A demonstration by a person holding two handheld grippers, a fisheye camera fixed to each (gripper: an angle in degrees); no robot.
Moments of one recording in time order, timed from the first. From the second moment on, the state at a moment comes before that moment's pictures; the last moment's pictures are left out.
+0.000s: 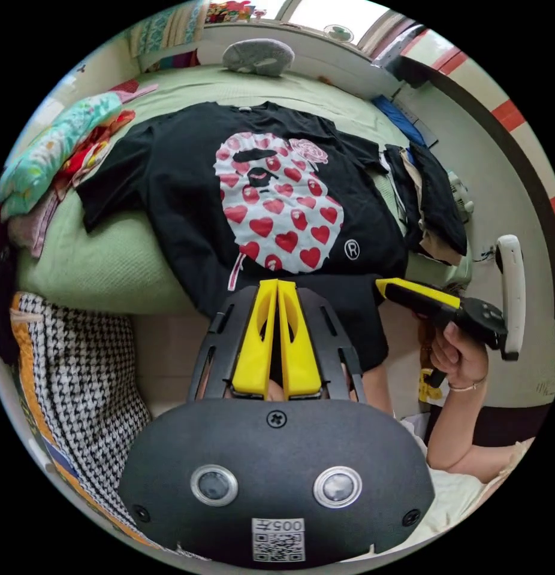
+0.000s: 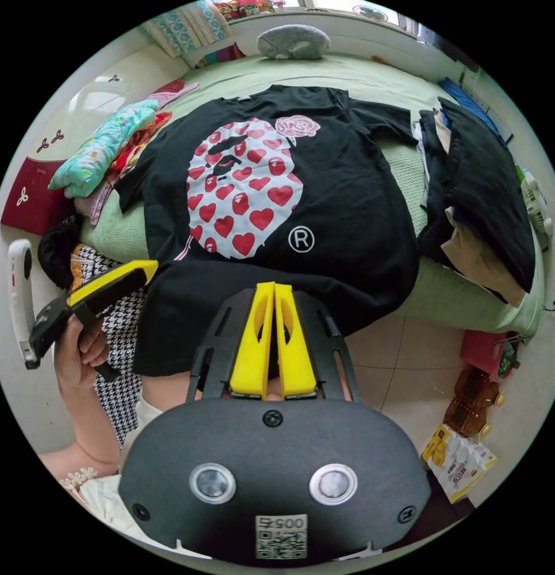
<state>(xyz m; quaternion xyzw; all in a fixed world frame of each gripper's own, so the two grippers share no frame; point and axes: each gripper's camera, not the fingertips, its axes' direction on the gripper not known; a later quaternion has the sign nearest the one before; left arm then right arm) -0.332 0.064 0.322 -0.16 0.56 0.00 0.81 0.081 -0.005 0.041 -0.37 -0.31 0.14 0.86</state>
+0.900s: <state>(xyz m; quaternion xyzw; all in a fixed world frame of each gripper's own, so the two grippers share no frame) -0.386 0.092 0.344 -0.12 0.56 -0.12 0.81 0.095 -0.048 0.039 -0.28 -0.39 0.14 0.87</state>
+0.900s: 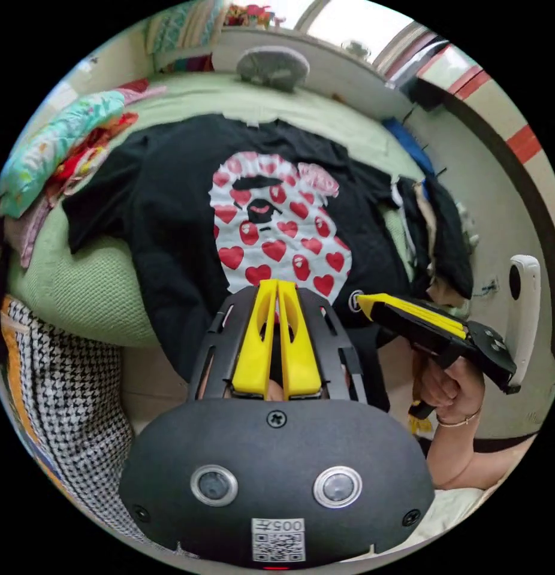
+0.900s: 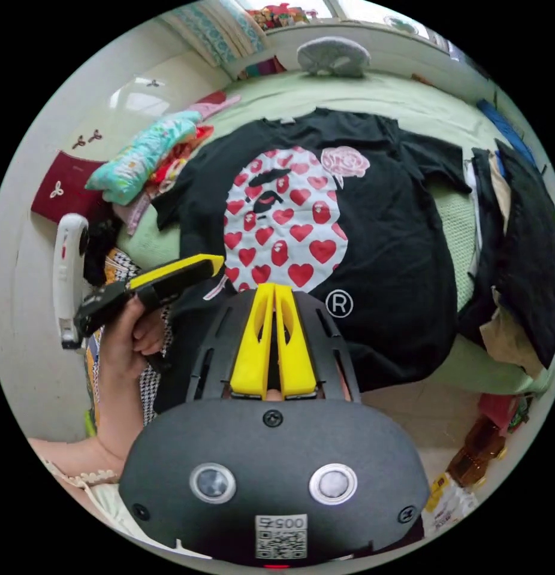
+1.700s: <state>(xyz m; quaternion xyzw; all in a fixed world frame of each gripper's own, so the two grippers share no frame) -0.526 0.212 0.378 -0.13 0.52 -0.19 0.82 0.111 -0.020 -0.067 -0.29 -0.35 0.11 0.89</state>
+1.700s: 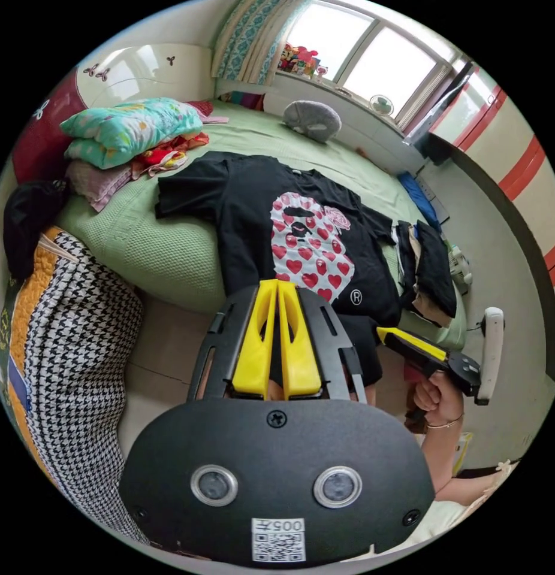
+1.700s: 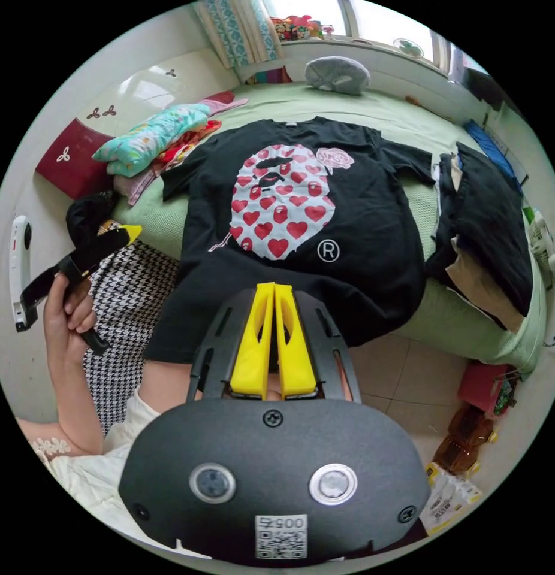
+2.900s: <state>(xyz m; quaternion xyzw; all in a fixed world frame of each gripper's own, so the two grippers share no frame) -0.617 0.135 0.668 -0.21 0.44 -0.31 0.81 -0.047 -0.309 -0.016 -0.22 -0.34 0.03 0.91</state>
